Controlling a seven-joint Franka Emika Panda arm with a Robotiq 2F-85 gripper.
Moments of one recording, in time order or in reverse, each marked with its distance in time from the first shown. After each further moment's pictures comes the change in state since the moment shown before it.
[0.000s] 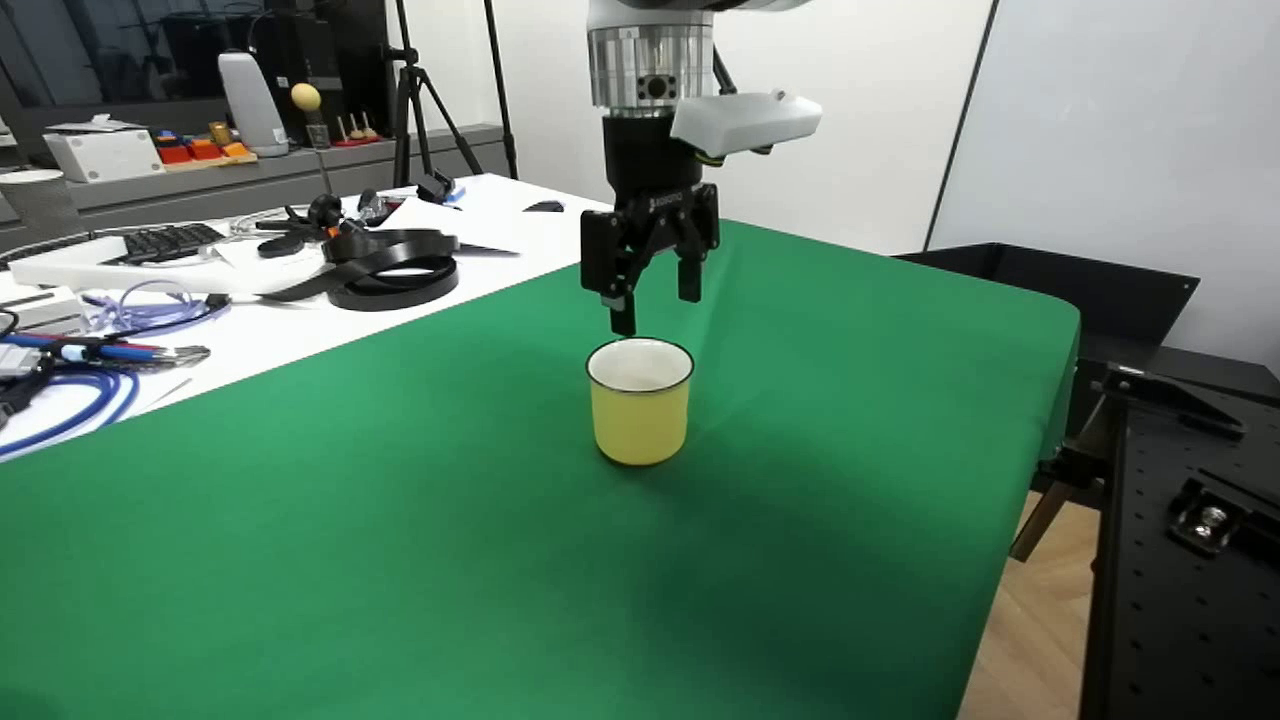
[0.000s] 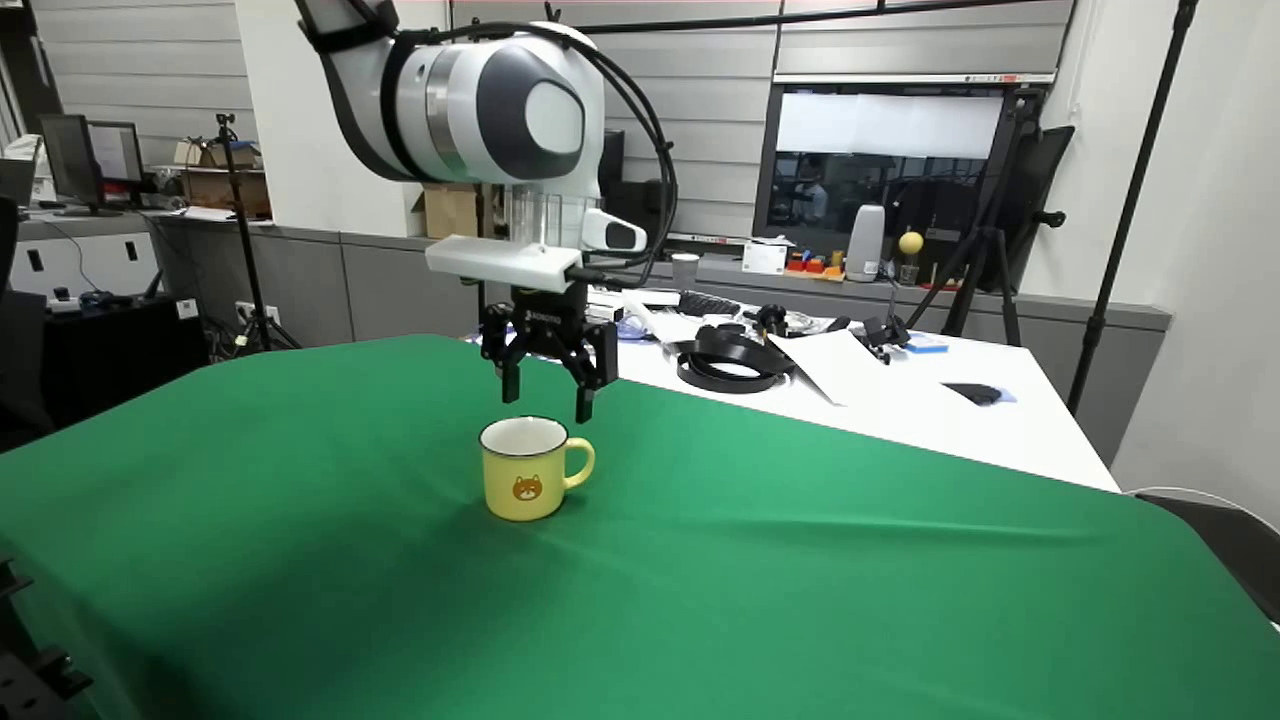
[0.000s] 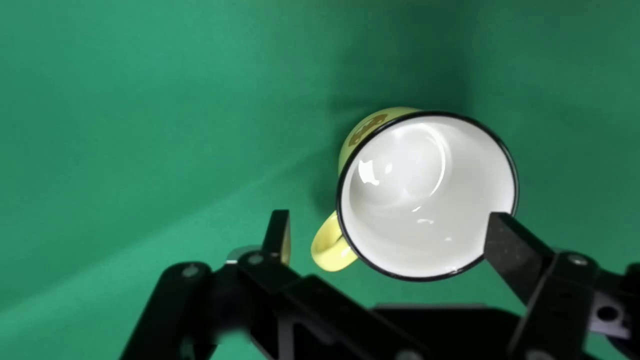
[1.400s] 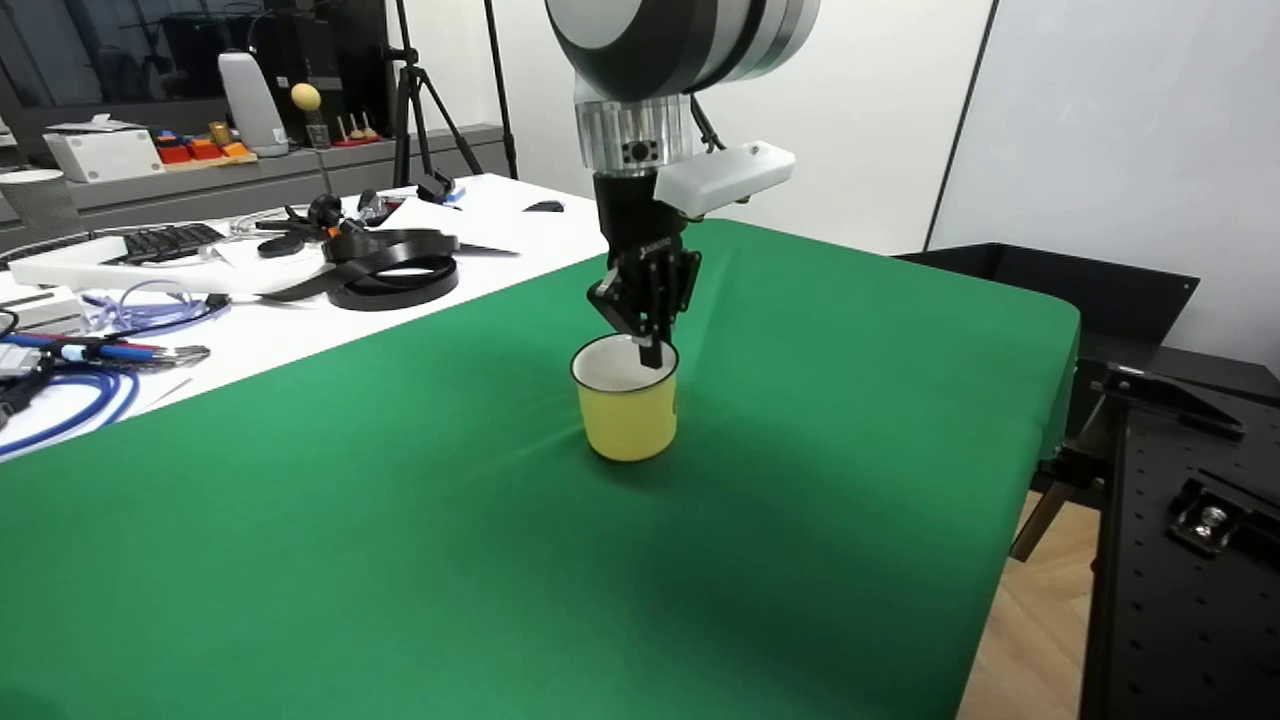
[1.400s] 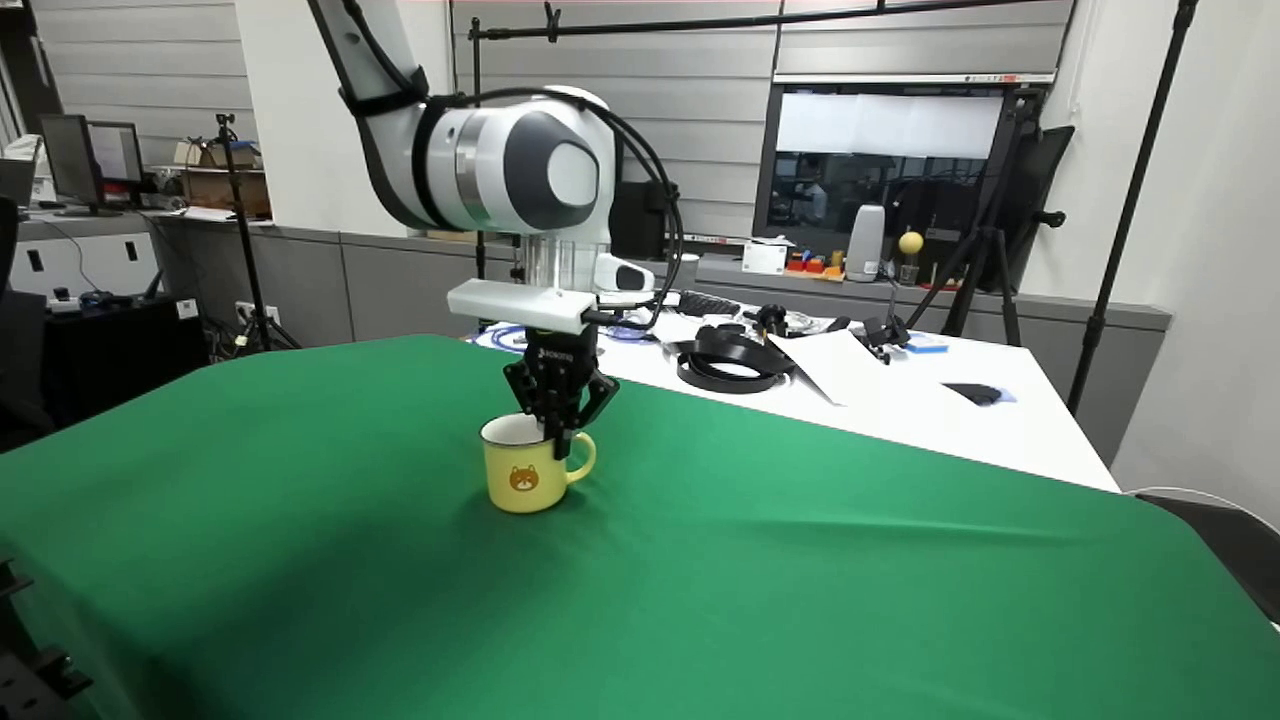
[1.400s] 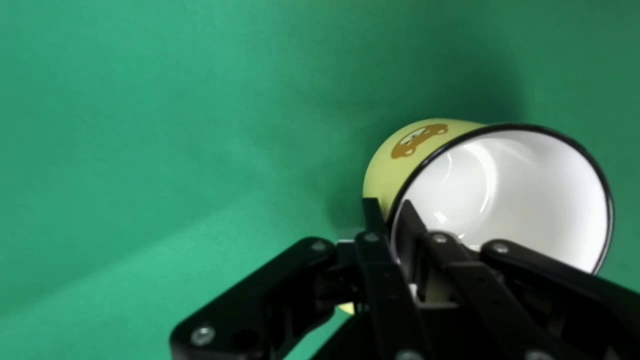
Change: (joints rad) arm 0.036 0.134 -0.041 0.090 -0.018 -0.001 0.003
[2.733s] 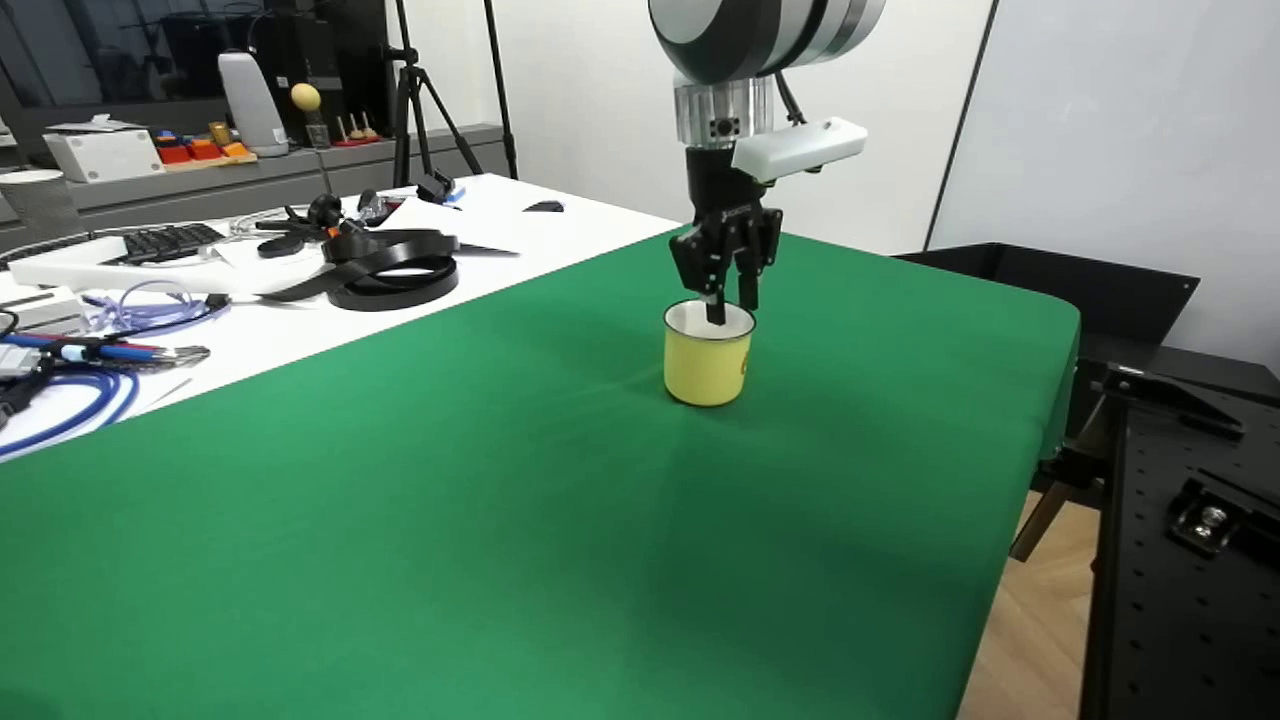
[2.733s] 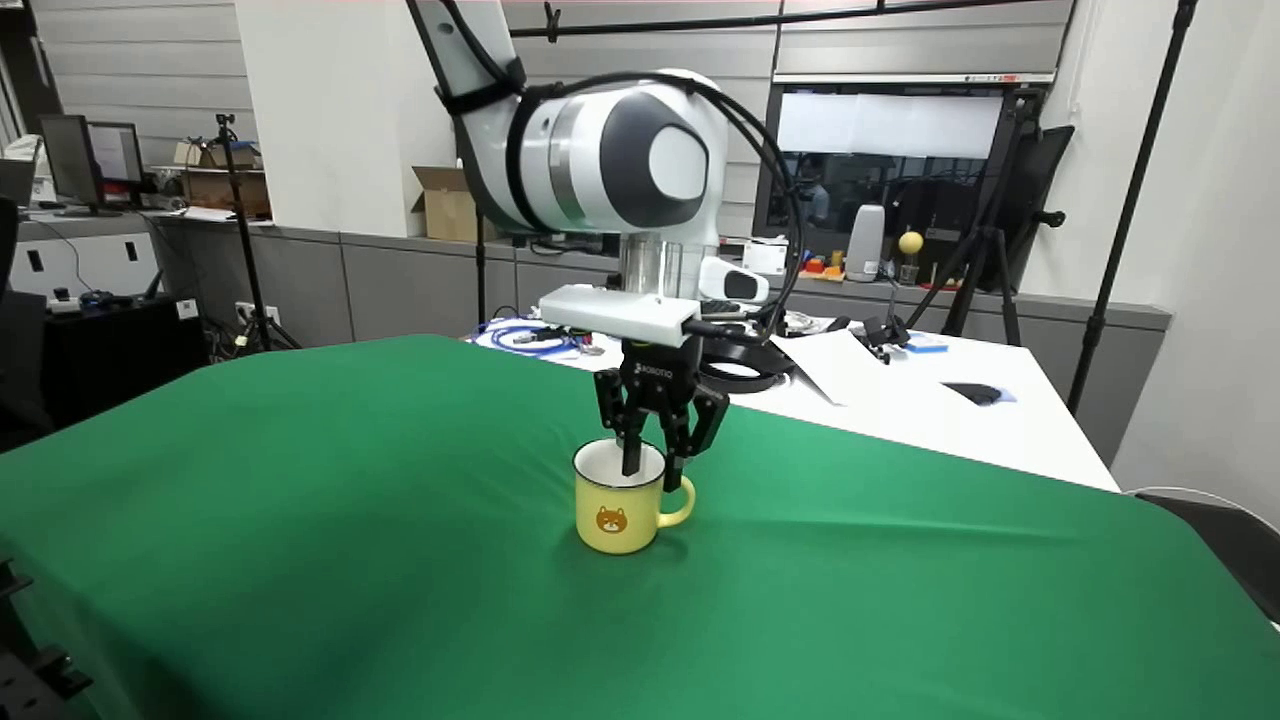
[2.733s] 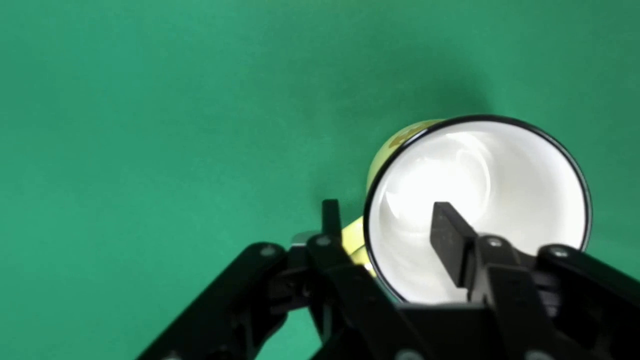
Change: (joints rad) arm -0.109 -0.005 -0.098 0.016 -0.001 -0.032 0.001
